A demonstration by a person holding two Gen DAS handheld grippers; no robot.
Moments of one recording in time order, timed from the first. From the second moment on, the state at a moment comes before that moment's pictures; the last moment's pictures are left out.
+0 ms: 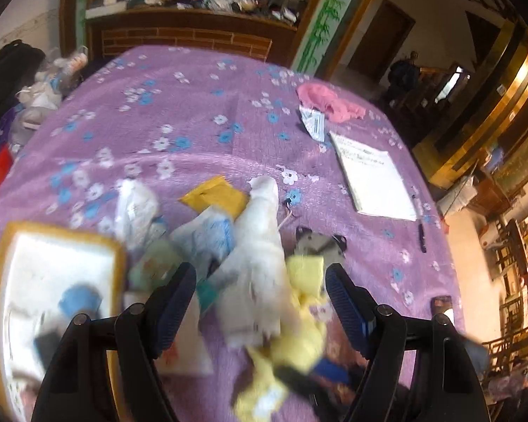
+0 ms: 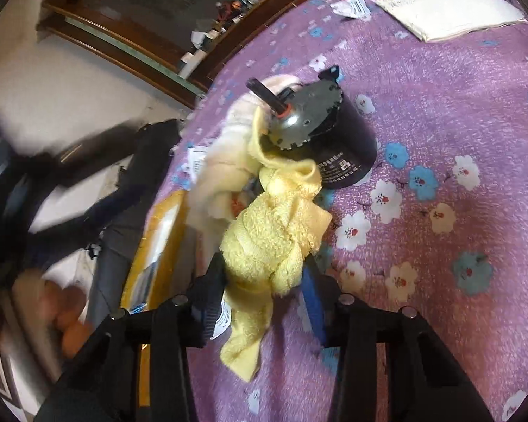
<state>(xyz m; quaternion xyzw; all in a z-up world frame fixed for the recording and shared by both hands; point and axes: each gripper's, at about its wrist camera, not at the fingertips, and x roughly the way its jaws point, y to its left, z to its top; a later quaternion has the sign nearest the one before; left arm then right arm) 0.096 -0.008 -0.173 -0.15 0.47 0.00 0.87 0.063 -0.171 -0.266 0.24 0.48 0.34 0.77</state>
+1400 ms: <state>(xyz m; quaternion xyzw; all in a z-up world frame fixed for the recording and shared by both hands) 0.072 0.032 -0.180 -0.28 0.42 -0.06 0.86 0.042 -0.190 -0.265 0.27 0.44 0.36 0.78</state>
